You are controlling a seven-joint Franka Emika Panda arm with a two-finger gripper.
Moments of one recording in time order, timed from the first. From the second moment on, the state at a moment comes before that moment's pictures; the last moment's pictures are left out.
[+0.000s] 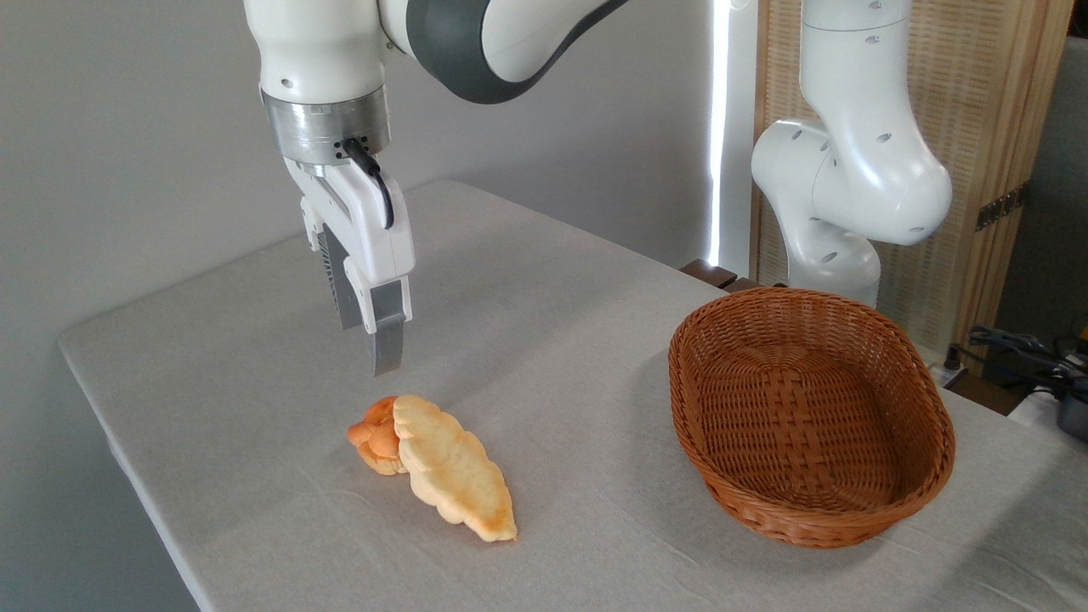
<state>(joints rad) -0.11 0.06 0.00 -1.70 -0.16 1.83 0.85</state>
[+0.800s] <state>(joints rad) 0.01 -0.02 0.02 -1.57 -0.15 1.59 0.82</state>
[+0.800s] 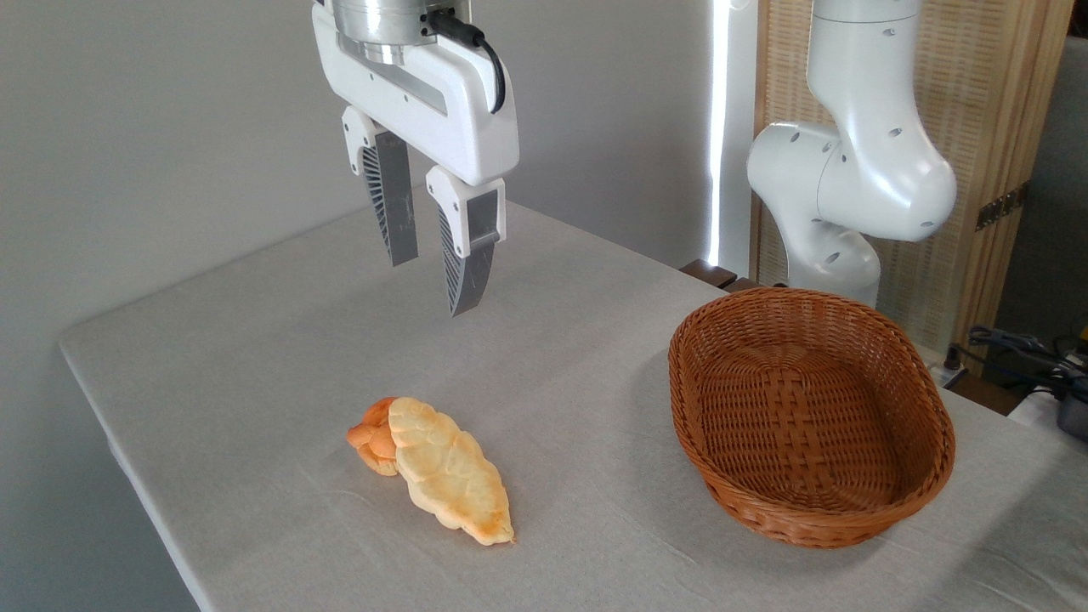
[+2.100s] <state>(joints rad) 0.02 0.02 -0.12 -1.57 0.00 1.59 0.67</state>
